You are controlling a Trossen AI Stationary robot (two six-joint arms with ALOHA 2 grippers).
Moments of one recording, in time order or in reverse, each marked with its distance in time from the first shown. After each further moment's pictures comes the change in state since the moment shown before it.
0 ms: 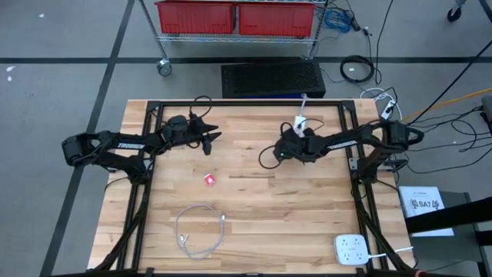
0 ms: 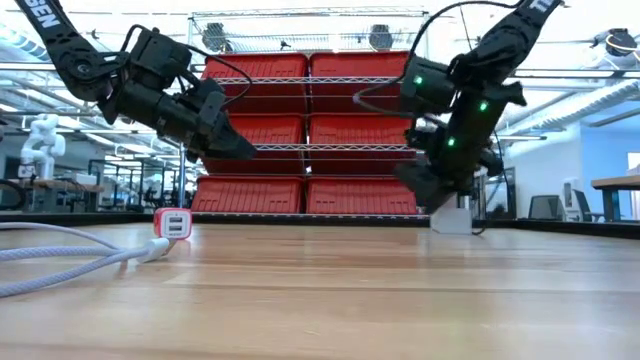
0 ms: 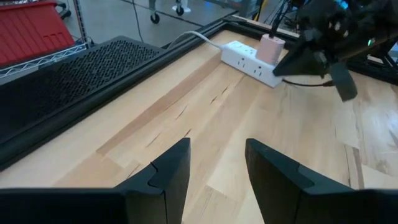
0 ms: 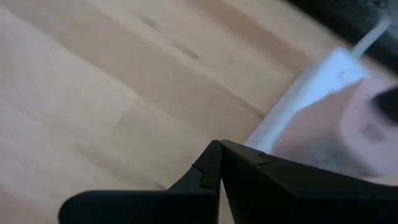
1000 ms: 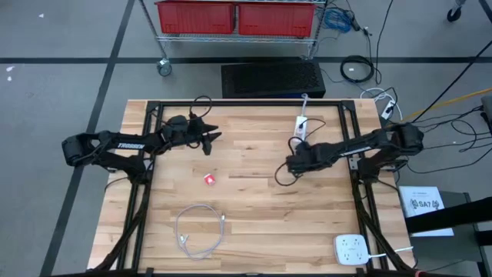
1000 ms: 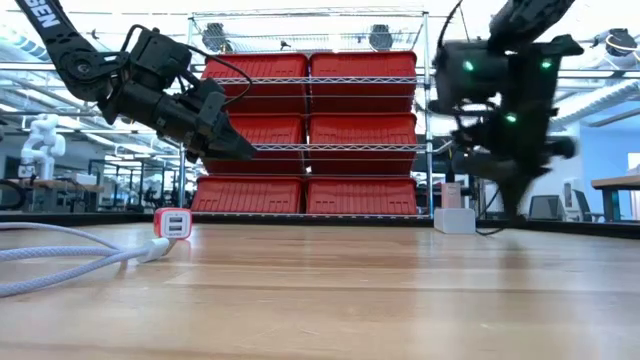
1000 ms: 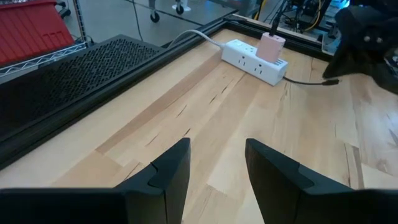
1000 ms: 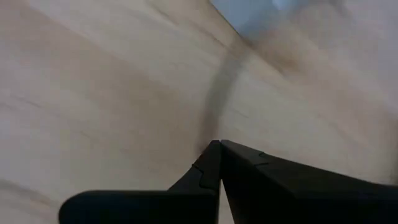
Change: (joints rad) left arm -0.001 0.000 0.000 -0.004 0.000 0.000; right arm 0.168 -0.114 0.000 -0.552 -0.279 0.354
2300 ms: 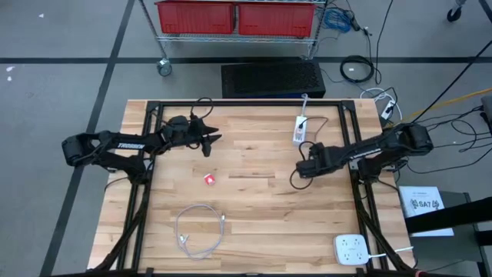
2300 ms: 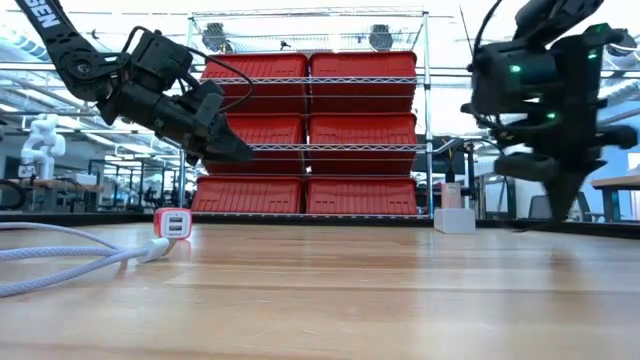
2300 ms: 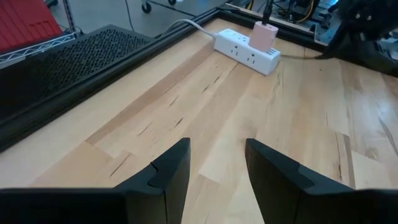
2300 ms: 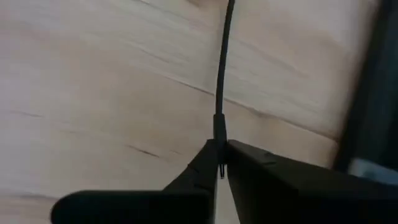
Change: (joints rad) left arm 0.000 0.000 0.000 -0.031 0.036 0.001; right arm 0.068 -0.106 -0.090 -0.169 -0.015 0.271
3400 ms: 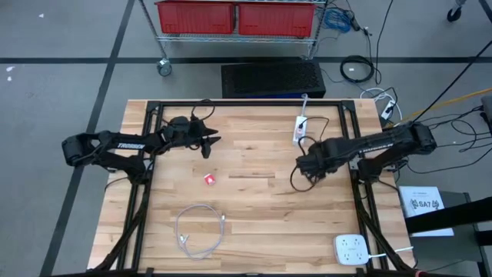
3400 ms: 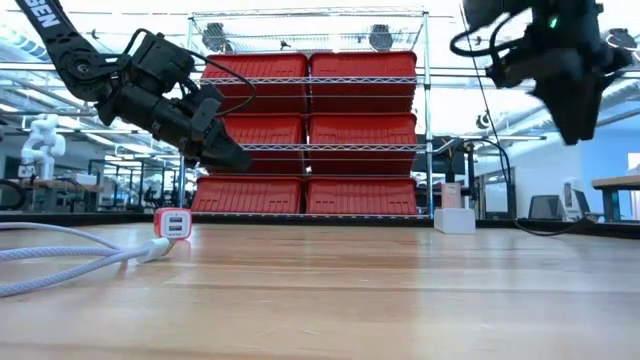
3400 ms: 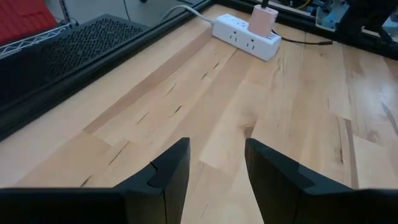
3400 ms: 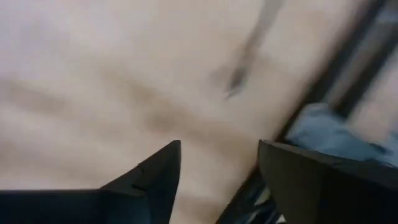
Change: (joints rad) left arm -0.002 0.000 0.000 -0.043 0.008 0.028; right arm 0.068 -0.041 0.368 -0.380 -0.263 -0.190
